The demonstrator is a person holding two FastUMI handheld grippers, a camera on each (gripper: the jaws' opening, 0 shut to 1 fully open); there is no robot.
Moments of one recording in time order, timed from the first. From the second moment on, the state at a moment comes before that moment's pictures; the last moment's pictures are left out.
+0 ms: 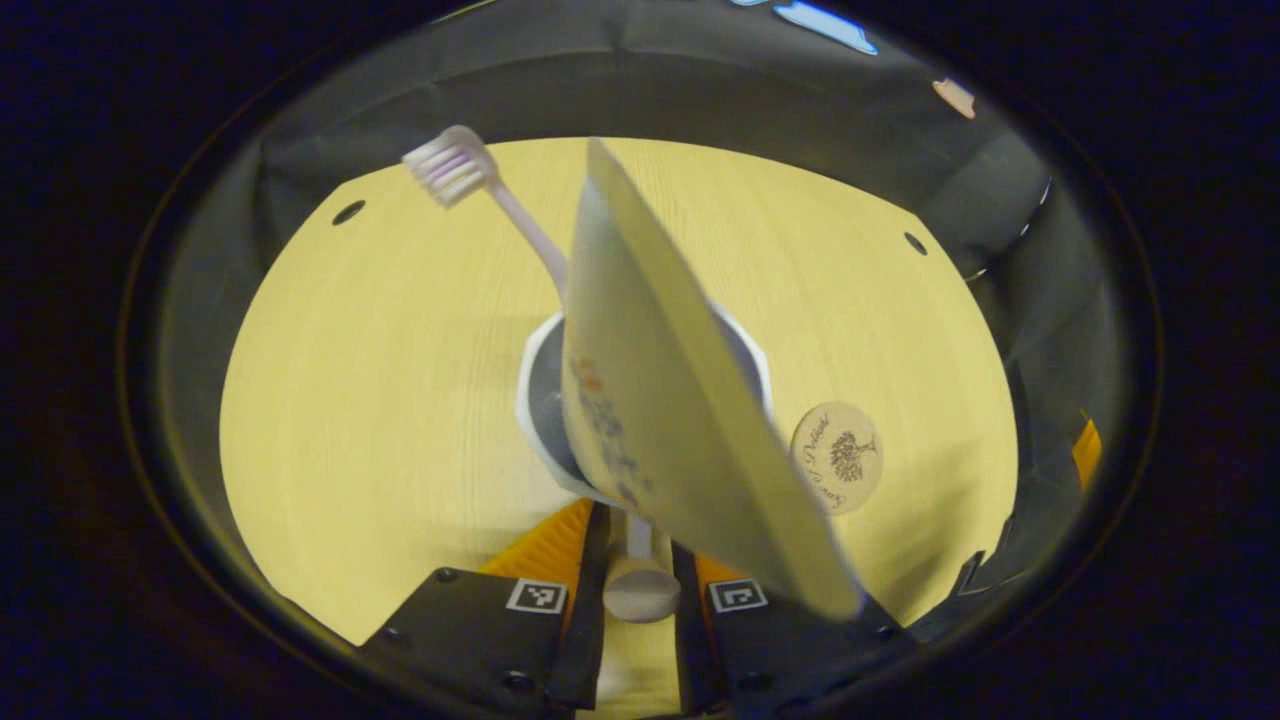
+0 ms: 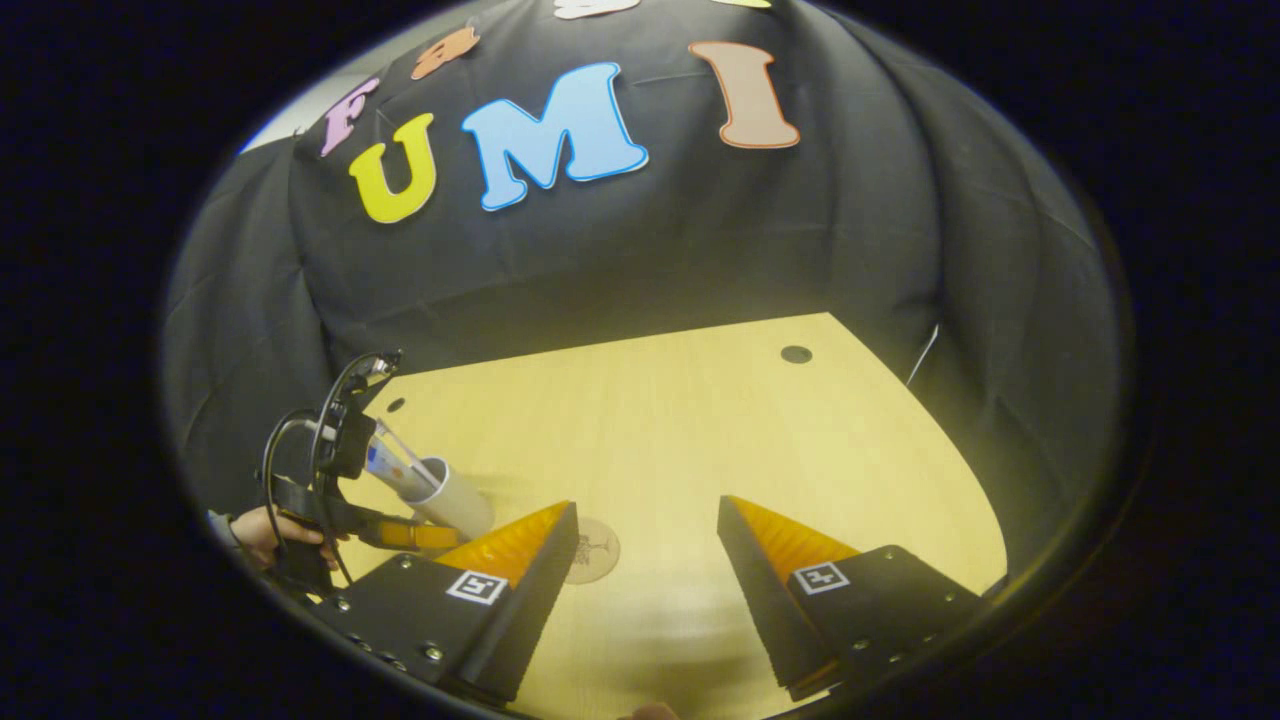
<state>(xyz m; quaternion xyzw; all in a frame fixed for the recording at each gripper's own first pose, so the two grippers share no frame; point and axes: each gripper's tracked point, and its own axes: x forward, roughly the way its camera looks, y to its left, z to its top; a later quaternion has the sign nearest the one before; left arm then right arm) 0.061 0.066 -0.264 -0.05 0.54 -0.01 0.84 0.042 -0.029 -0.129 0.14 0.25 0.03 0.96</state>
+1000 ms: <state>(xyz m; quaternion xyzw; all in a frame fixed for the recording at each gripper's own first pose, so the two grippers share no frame) 0.059 0.019 -0.237 -0.02 0.51 -0.04 0.86 0.033 -0.047 -0.112 0.14 0.24 0.03 0.96</state>
